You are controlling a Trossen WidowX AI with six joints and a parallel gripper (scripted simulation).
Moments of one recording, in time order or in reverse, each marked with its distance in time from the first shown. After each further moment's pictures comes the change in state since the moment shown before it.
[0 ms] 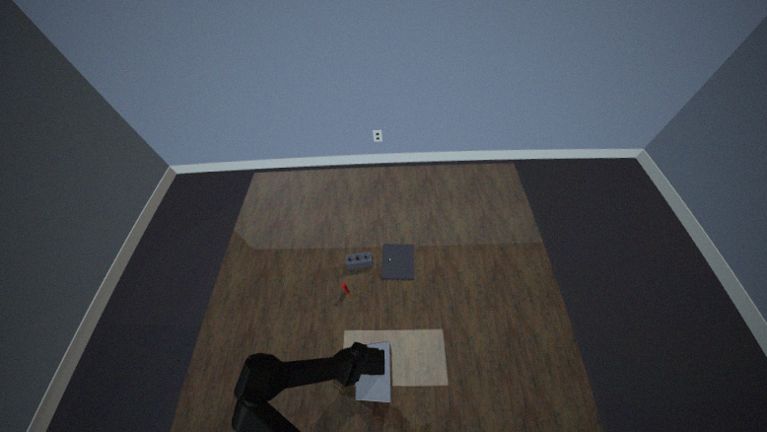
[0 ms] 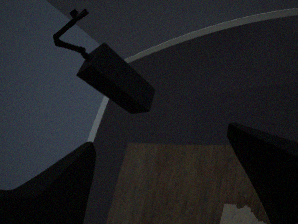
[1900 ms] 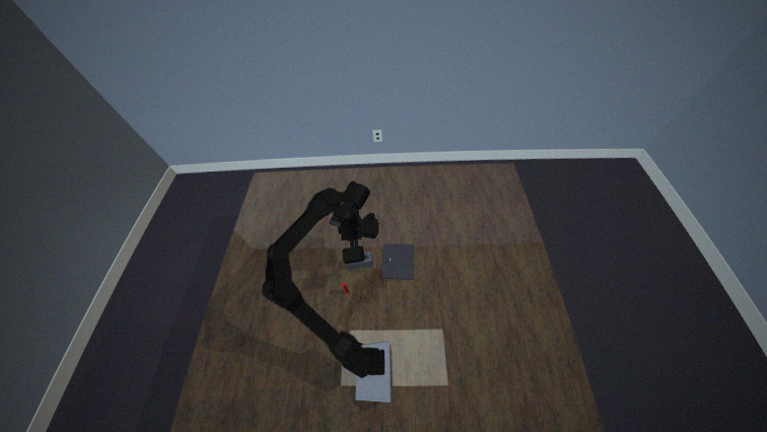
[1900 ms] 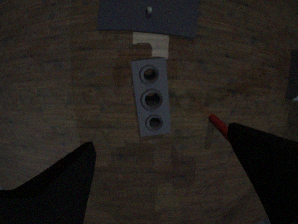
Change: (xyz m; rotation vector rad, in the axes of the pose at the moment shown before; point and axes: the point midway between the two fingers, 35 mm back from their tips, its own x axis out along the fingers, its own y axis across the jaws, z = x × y) arm -0.500 -0.073 -0.530 -1.450 1.265 0.298
